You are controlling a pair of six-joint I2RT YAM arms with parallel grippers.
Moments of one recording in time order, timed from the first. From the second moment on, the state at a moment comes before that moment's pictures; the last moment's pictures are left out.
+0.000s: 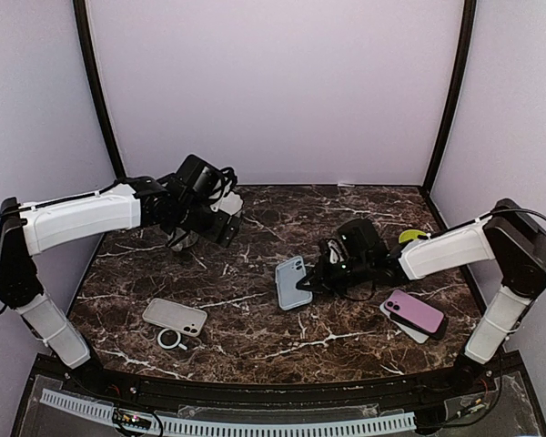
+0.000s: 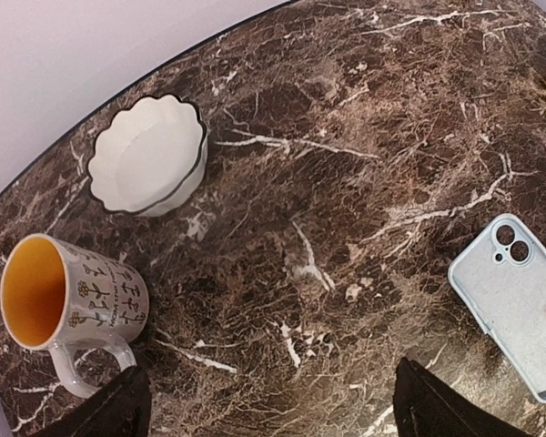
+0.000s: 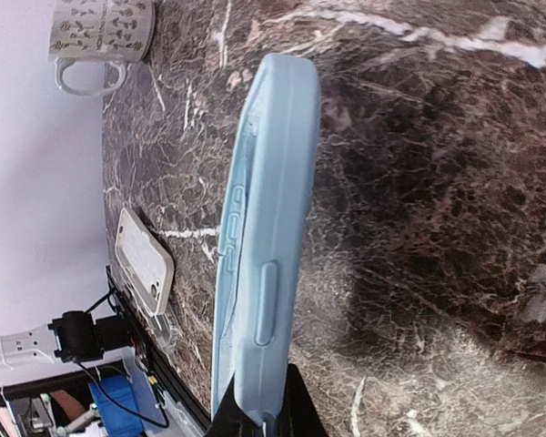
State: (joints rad) left arm -0.76 1.61 1.34 -0.58 -0.30 -0.09; right arm 0.77 1.69 0.83 0.12 -0.44 0.98
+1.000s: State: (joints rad) left arm -0.75 1.61 1.29 -0.54 -0.30 -0.15; right arm 0.79 1.70 0.84 -0.06 -0.21 0.95
